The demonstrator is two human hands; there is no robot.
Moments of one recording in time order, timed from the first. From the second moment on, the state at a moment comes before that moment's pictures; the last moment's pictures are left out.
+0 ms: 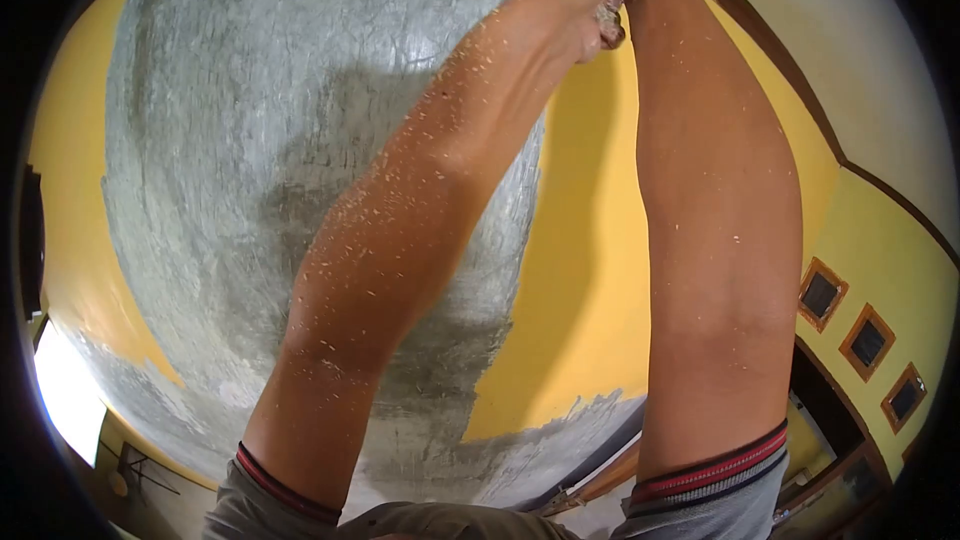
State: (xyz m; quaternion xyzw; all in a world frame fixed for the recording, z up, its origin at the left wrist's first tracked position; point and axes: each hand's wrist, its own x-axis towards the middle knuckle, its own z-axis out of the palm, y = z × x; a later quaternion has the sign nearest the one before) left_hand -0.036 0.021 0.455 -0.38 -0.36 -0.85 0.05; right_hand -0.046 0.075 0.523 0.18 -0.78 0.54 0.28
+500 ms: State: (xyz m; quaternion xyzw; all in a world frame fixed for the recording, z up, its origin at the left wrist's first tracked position) left_hand -0.023 0.018 0.349 -0.30 -0.45 -0.84 0.05; right_hand -0.046 0.090 0.442 0.13 -0.81 0.50 0.29
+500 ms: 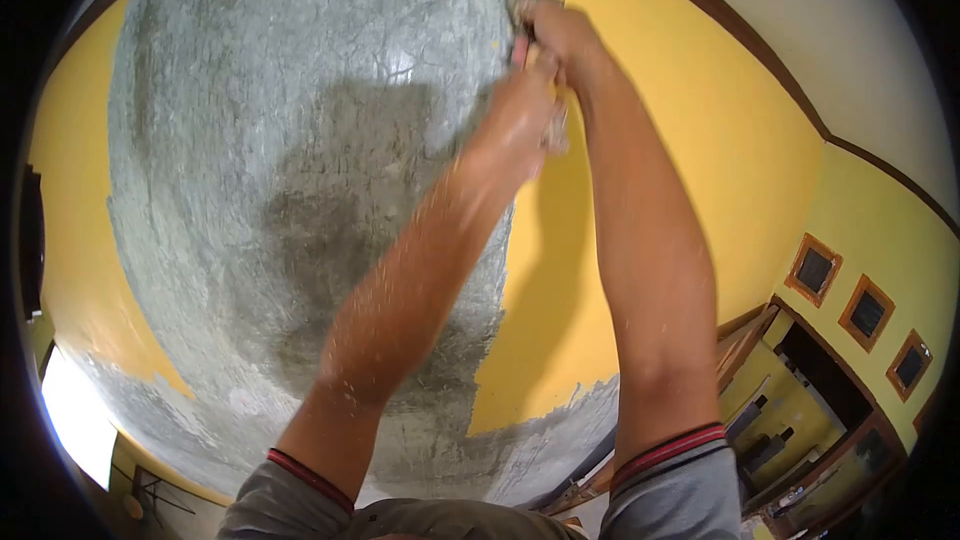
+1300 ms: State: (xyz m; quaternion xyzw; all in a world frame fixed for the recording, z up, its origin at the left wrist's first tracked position) left_hand -0.018 -0.027 -0.015 -0.18 -0.36 -0.87 -0.28; right_hand 0.003 0.076 -0.013 0.11 -0.78 0.40 0.47
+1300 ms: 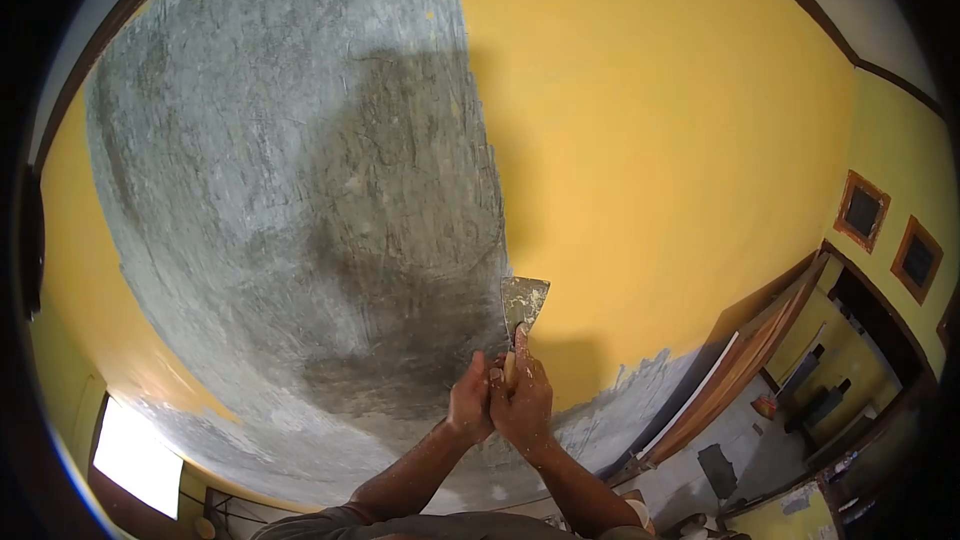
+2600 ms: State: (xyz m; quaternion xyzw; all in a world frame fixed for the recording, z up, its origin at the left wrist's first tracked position) left_hand -0.074 -0.225 0.036 -0.04 -0.64 -0.29 0.71; right_hand 0.018 0.075 0.294 0.02 -0.82 0.06 0.57
